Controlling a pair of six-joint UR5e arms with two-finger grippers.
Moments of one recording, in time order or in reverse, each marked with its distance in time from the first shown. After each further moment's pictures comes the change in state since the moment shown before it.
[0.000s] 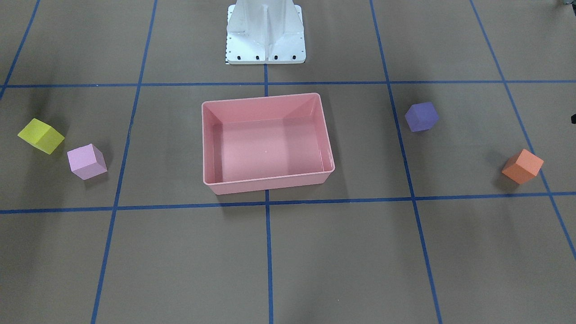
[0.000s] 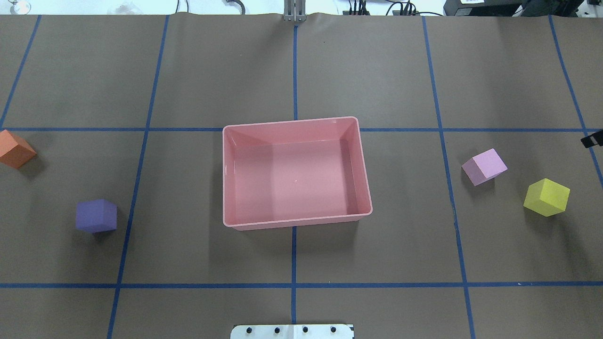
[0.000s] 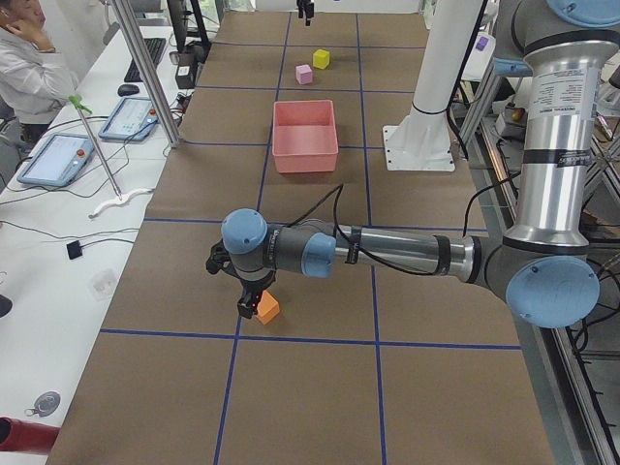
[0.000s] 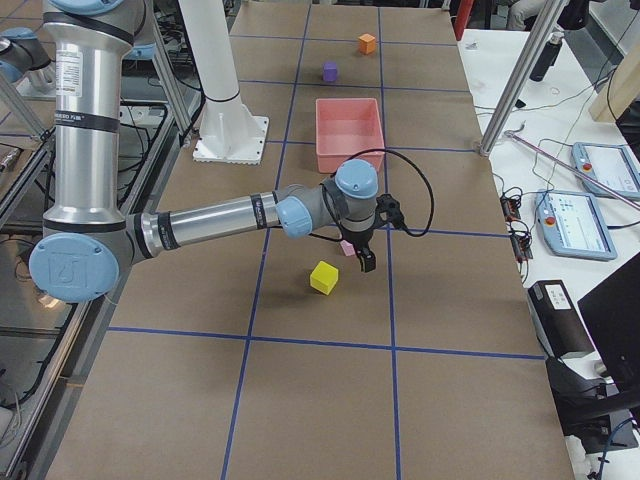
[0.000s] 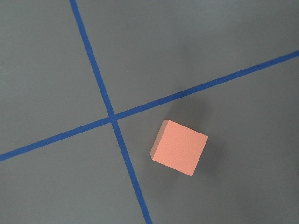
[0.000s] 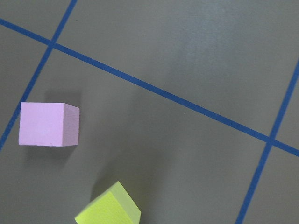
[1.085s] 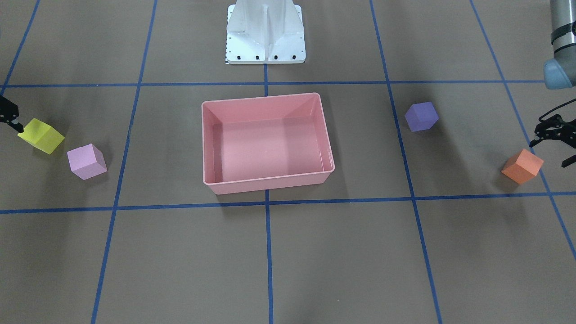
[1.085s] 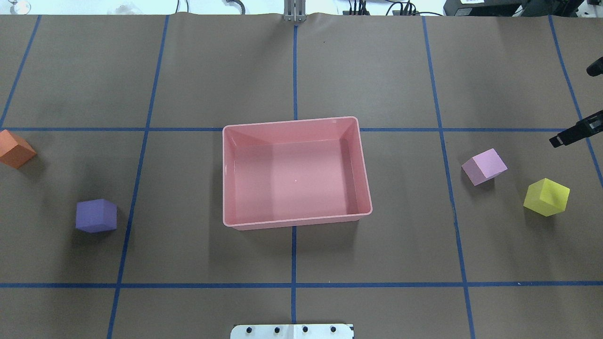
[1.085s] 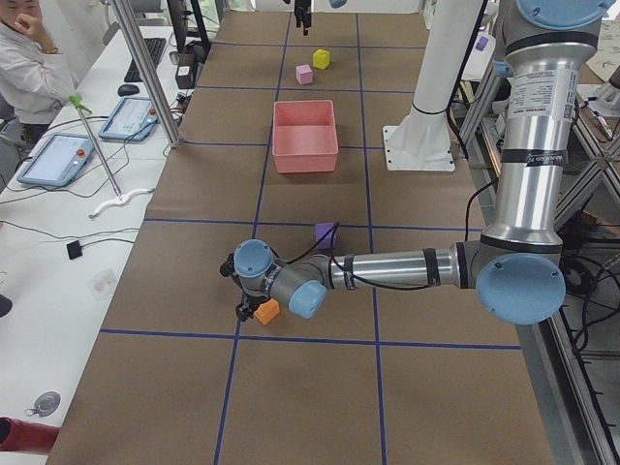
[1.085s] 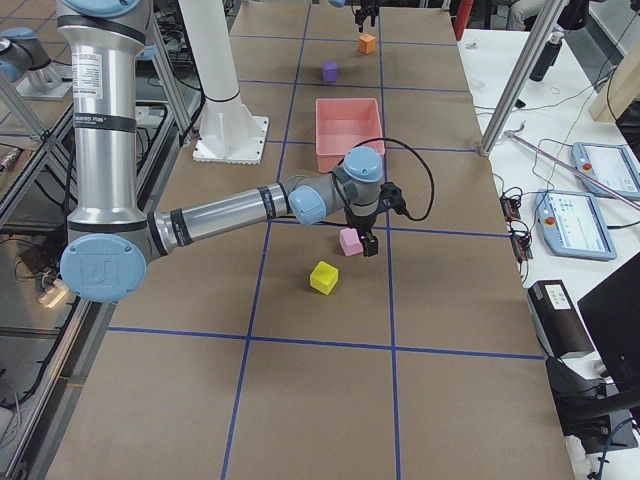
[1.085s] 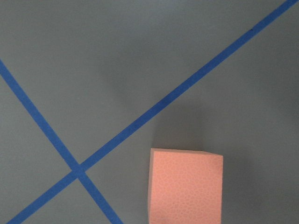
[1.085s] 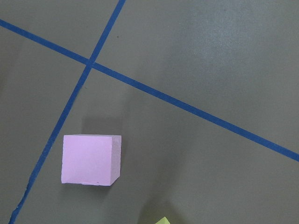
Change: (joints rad) left arm 0.177 -0.022 0.240 -0.481 0.026 0.001; right arm -0.067 0.036 0.001 0.004 -0.029 0.066
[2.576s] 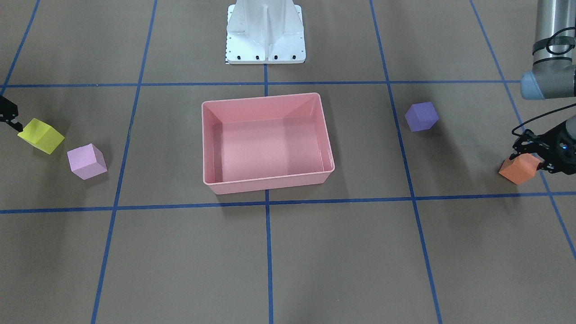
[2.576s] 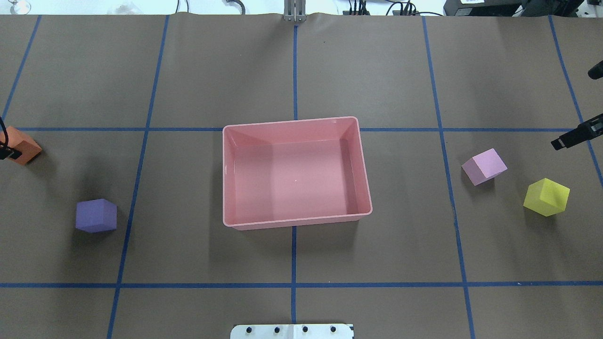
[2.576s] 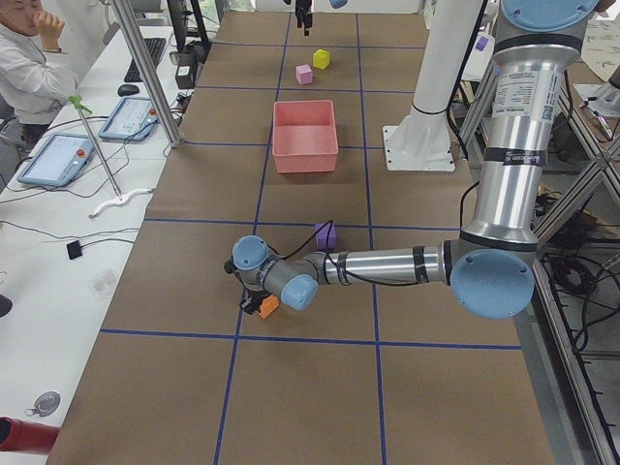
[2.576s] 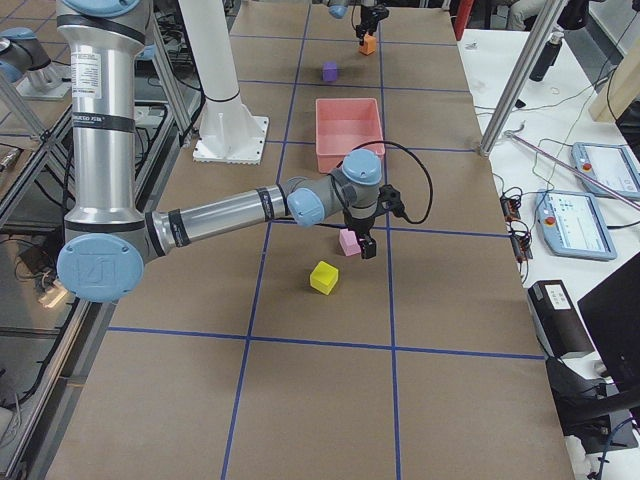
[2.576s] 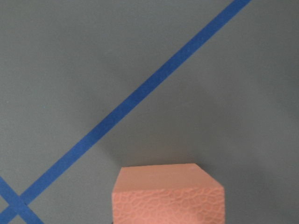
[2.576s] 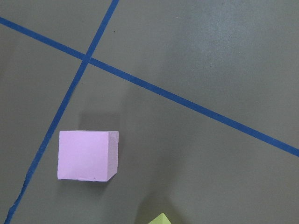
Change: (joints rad) left arm 0.090 -0.051 0.030 0.011 0.053 -0.020; right arm 0.000 -0.011 -0.002 0.001 0.003 -0.001
